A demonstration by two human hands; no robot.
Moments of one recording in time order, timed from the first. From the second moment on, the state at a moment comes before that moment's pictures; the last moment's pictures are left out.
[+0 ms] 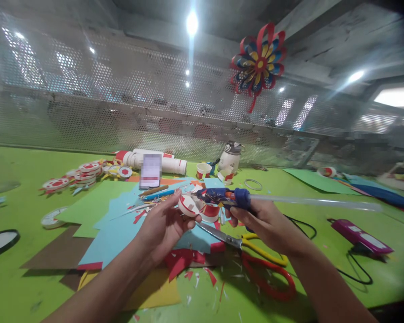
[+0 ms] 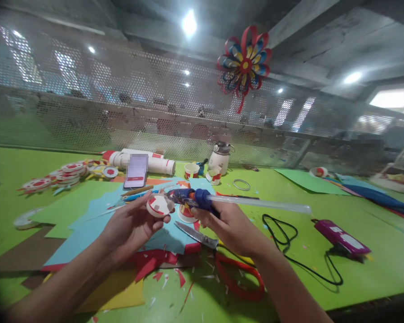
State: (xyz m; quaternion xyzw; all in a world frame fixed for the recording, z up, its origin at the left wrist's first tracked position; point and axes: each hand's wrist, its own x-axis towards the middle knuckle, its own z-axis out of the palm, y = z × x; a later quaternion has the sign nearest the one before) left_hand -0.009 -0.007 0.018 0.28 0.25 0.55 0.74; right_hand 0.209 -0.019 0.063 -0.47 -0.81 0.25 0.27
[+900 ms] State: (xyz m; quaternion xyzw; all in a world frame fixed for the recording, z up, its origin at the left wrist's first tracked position) left_hand -0.010 -0.007 0.019 0.29 0.23 0.55 0.75; right_hand 0.205 -0.024 0.060 -0.47 -0.79 0.26 0.30
